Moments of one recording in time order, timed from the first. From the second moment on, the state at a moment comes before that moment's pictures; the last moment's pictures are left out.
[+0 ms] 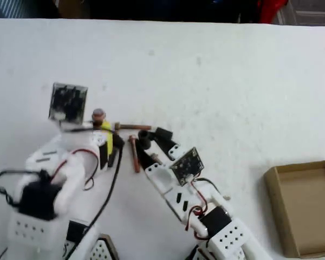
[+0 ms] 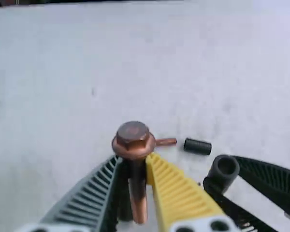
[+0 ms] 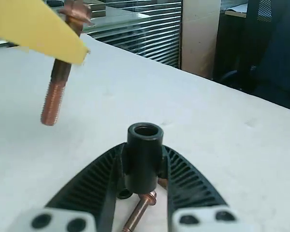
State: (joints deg) left arm 7.9 -66.0 44.7 68.4 8.7; right arm -40.7 -82.8 96.6 4.6 4.5
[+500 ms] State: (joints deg) left arm 10.9 -77.4 55.2 45.5 8.9; right arm -44.0 -82.7 96.6 1.3 4.5
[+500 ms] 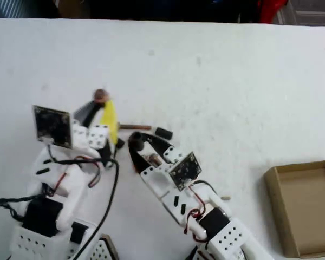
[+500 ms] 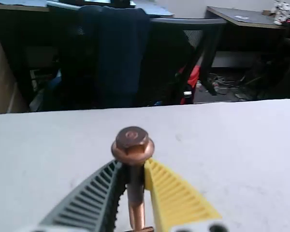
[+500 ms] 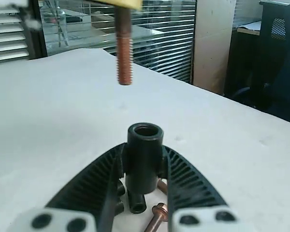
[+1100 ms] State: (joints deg) left arm 21.3 -77.4 61.3 37.9 8.7; right arm -43.9 -82.7 96.6 1.3 4.5
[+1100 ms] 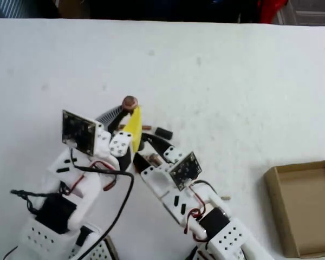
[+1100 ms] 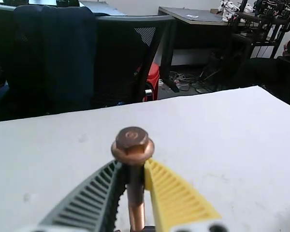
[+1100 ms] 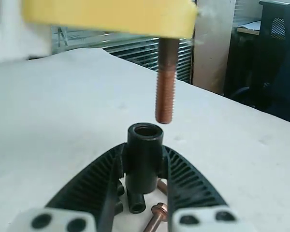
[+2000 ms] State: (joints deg) left arm 24.3 -83.7 61.0 45.1 11.5; right arm -43.2 -82.7 96.6 1.3 4.5
